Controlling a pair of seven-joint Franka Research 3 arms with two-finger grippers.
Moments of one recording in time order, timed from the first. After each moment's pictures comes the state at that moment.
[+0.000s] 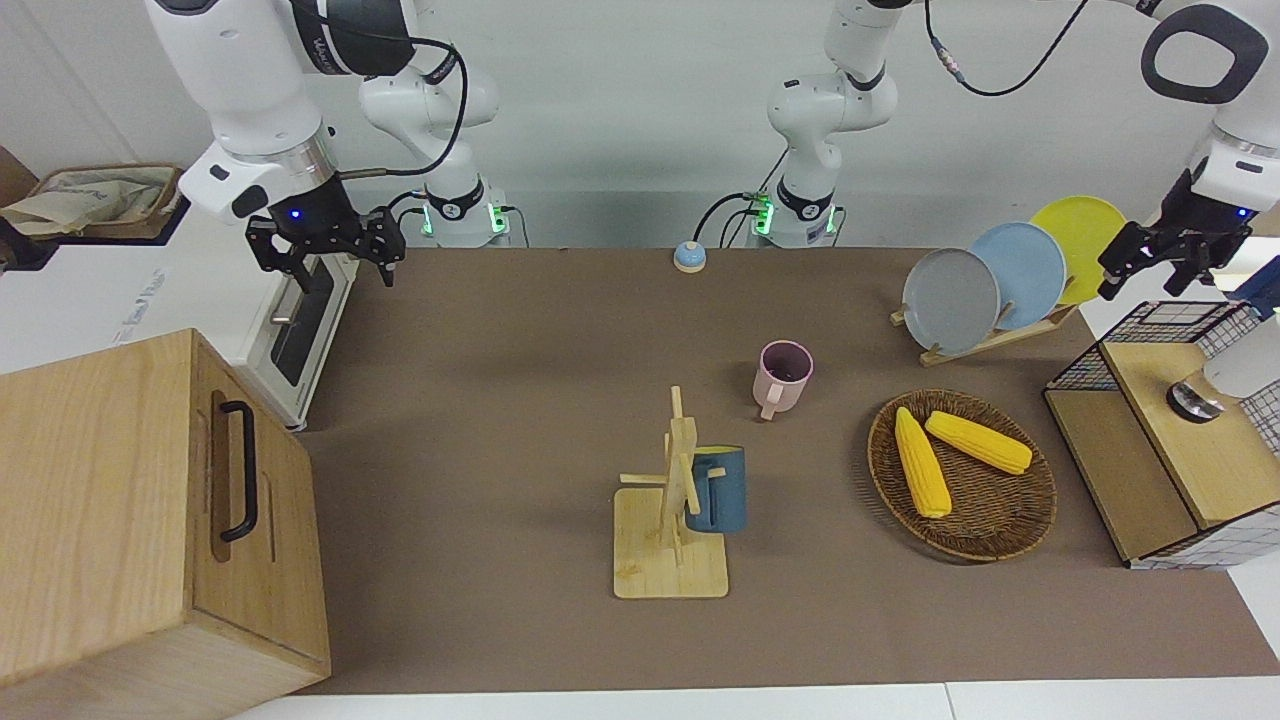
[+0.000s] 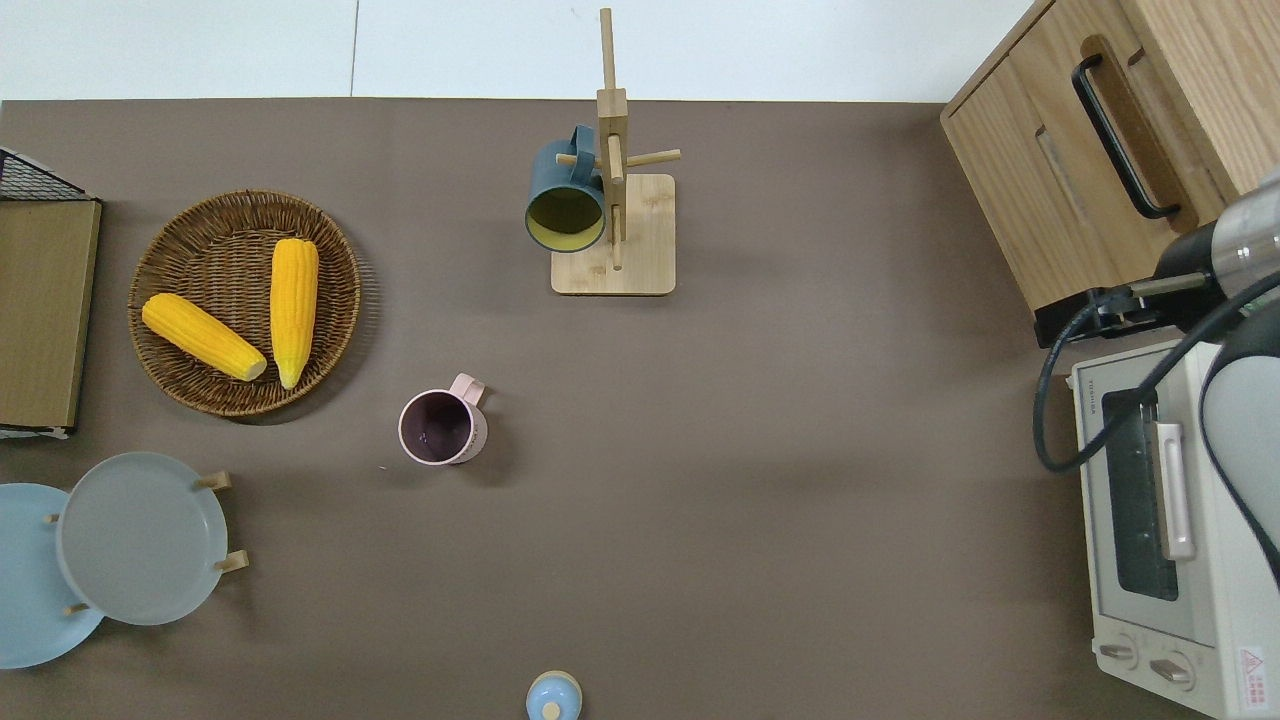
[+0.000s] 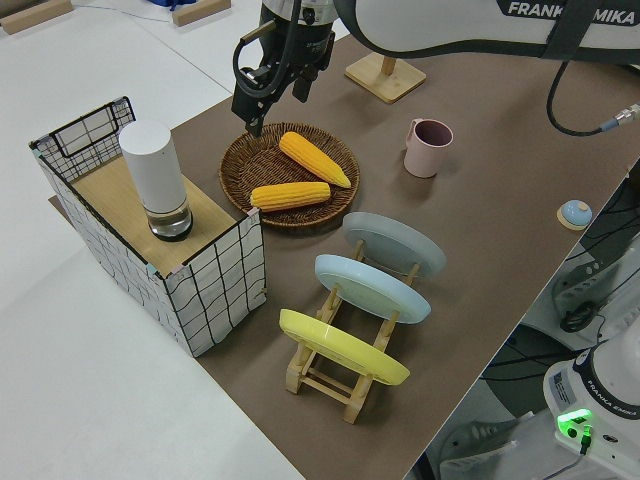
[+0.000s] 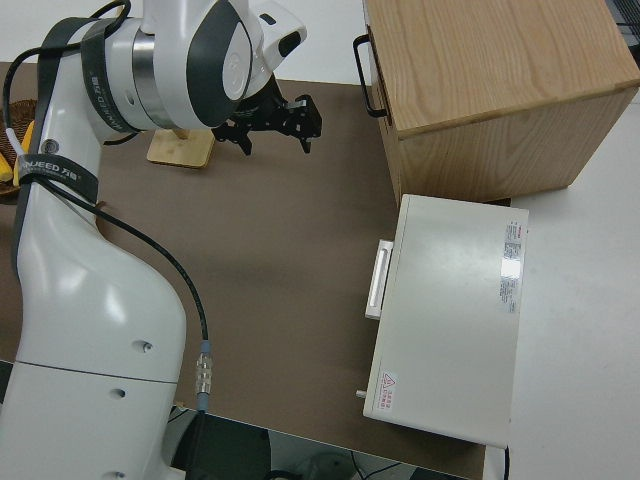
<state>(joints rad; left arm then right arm) 0.10 0.11 0.27 -1.52 -0.10 1.77 0.35 0.10 0.11 -0.06 -1.45 -0.02 1.54 -0.06</state>
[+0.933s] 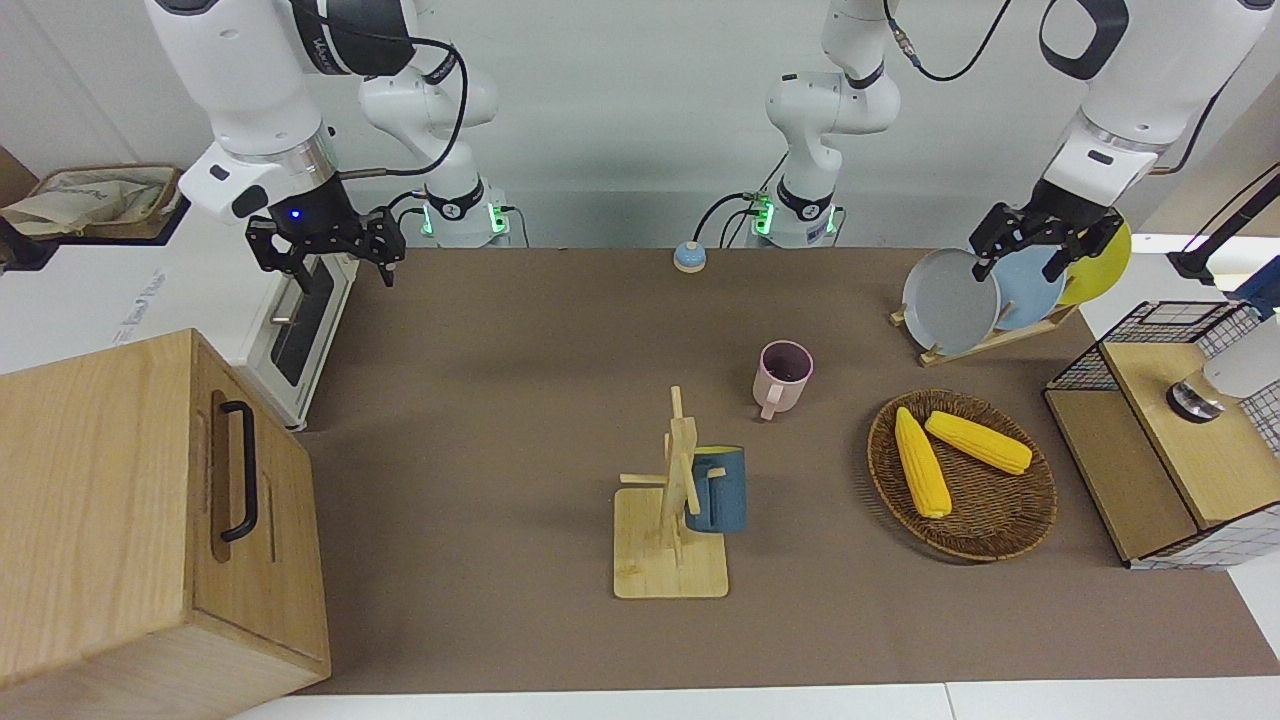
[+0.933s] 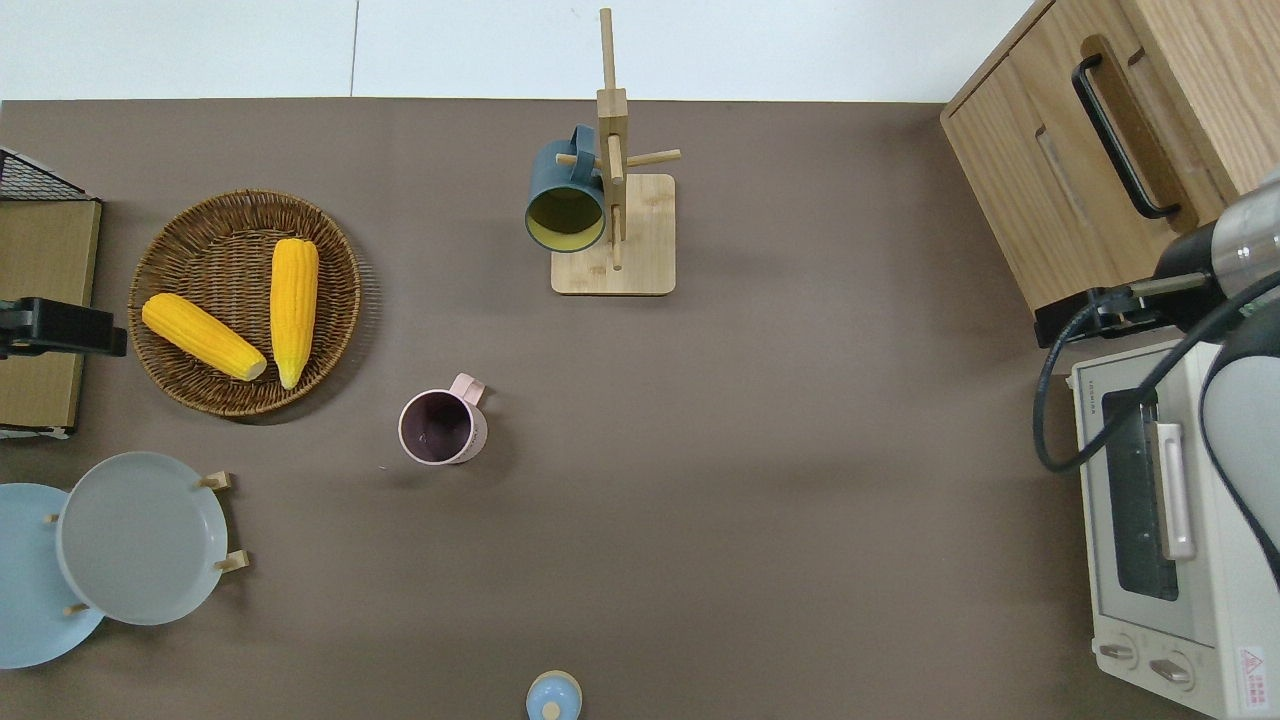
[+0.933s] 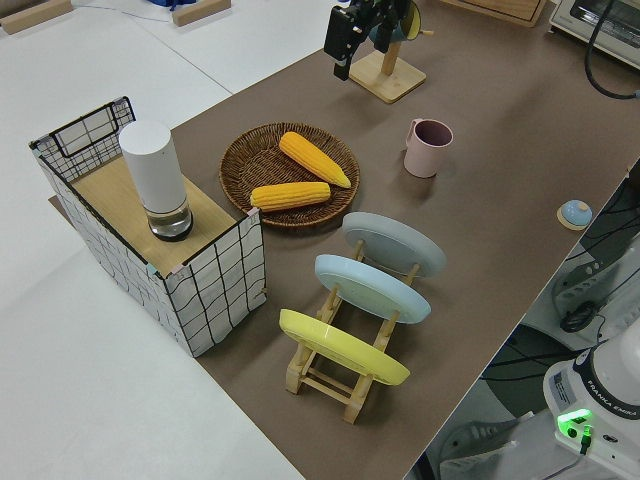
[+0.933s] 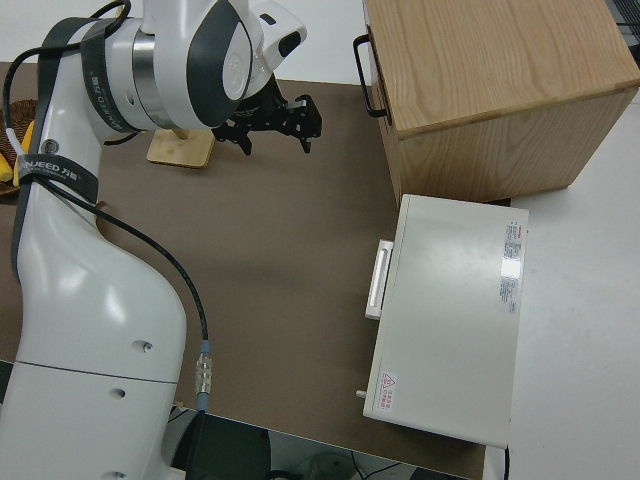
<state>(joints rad) -0.13 0.05 0.21 -1.52 -0.05 1.60 0.11 0.10 0.11 -0.06 -1.45 -0.02 1.54 -0.06</state>
